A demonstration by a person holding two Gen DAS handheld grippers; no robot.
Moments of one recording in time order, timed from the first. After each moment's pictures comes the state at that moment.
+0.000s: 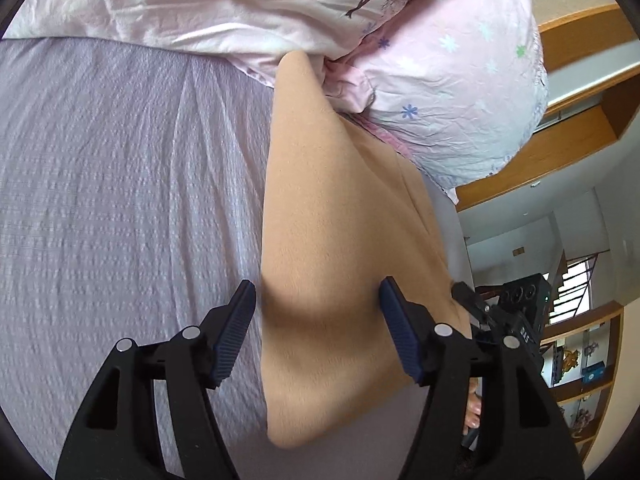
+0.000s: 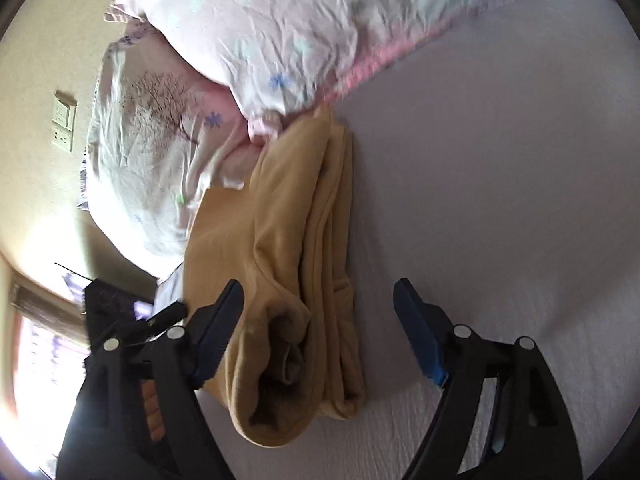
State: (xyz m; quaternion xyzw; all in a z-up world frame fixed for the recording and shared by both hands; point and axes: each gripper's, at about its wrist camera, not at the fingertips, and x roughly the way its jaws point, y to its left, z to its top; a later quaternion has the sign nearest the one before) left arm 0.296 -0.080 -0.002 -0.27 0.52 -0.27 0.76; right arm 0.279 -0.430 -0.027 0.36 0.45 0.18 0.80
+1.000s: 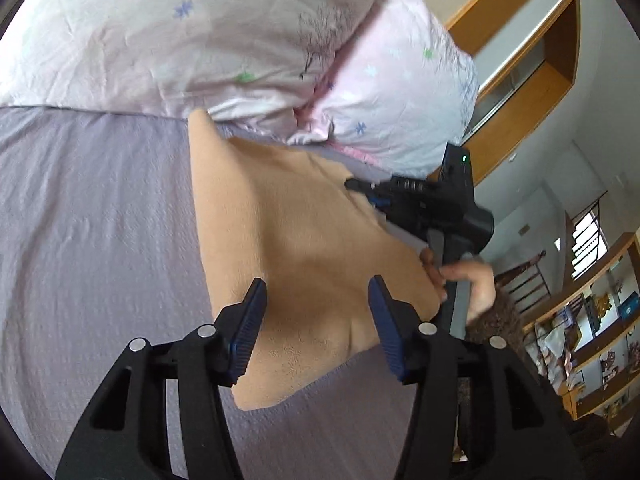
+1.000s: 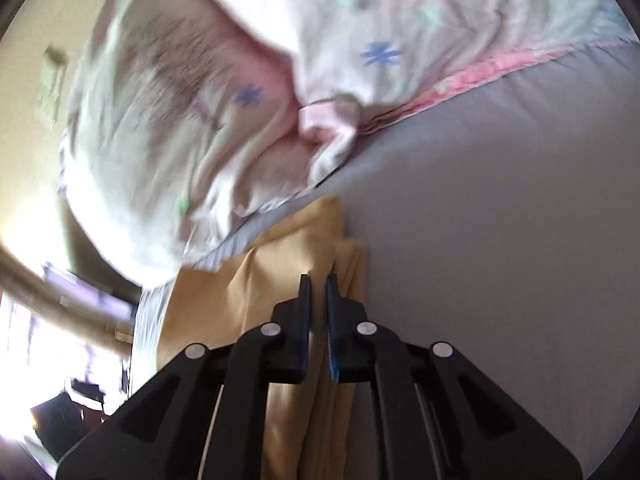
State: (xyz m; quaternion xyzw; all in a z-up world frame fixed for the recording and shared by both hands) left arm 0.197 -0.012 0.045 -0.18 0.42 -0.30 0.84; right arm 0.357 -0.329 -0.018 0.30 0.44 0.15 0.83
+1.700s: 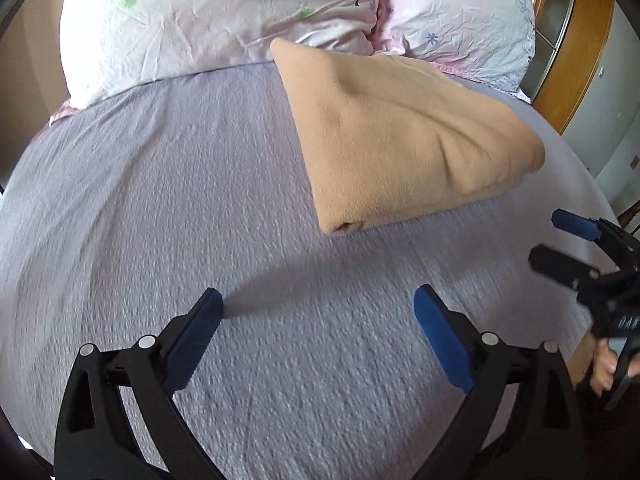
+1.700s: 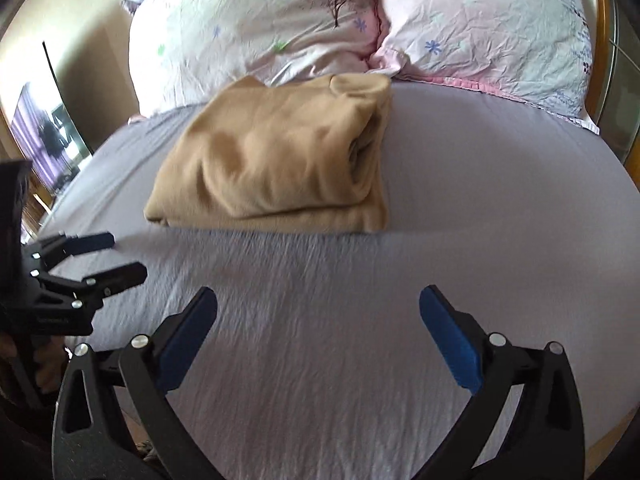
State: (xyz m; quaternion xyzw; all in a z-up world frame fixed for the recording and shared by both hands) left arm 0.100 -0.026 0.005 0.02 0.46 -0.12 0.88; right arm 0.136 -0.254 -0.013 0.01 0.43 0.13 0.89
